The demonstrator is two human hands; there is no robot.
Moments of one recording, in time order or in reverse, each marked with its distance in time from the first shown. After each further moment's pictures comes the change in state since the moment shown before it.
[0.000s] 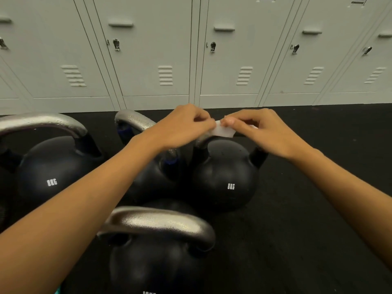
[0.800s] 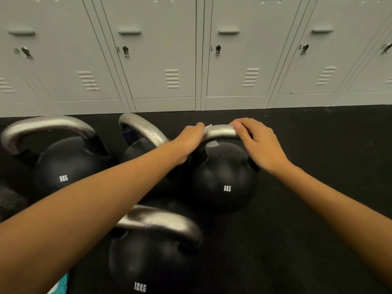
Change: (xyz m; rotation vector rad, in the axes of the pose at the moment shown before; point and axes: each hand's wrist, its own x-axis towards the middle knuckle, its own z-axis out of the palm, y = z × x) left_hand 0.026 0.006 0.052 -0.419 0.103 -0.693; right_hand -0.006 0.045 0.018 -0.100 0.200 0.127
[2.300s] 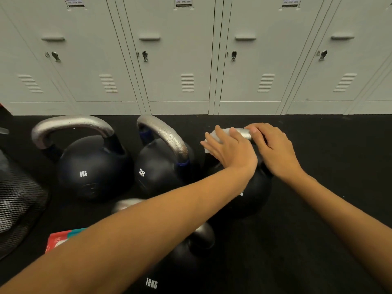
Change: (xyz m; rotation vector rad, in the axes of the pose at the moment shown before) left_hand -0.025 0.012 0.084 -0.274 0.435 0.067; right_hand -0.003 0.007 0.007 -0.032 0.056 -0.052
